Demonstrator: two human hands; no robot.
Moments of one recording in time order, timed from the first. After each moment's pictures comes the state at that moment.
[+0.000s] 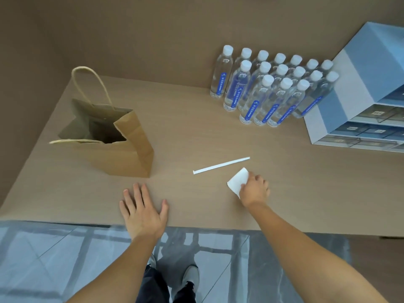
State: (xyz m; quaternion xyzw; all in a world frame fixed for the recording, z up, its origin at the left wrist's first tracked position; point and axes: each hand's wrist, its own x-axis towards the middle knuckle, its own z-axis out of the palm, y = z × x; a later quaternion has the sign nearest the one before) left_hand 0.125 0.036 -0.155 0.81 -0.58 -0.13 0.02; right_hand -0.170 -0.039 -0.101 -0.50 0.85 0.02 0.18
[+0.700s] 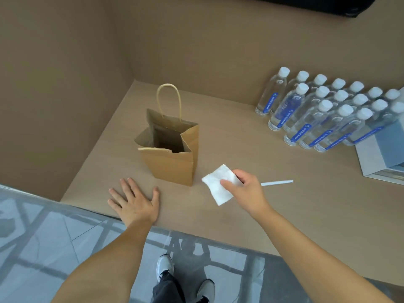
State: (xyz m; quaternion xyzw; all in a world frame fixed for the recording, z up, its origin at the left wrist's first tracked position) left_hand 0.253 0.001 -0.149 0.91 -0.40 -0.14 0.03; right_hand -0.027 -0.059 -0.011 -0.55 0.60 -0.29 0.50
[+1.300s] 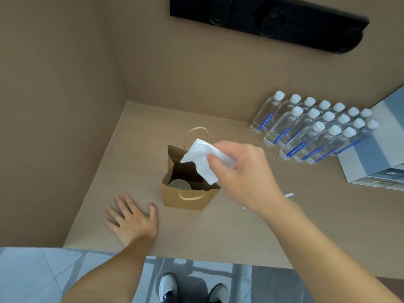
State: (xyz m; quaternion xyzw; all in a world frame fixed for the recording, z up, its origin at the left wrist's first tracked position) left_hand 0.310 -0.037 -0.133 0.89 -0.42 -0.18 0.02; right_hand 0.107 -0.080 0.178 -0.72 0.57 -0.28 0.29
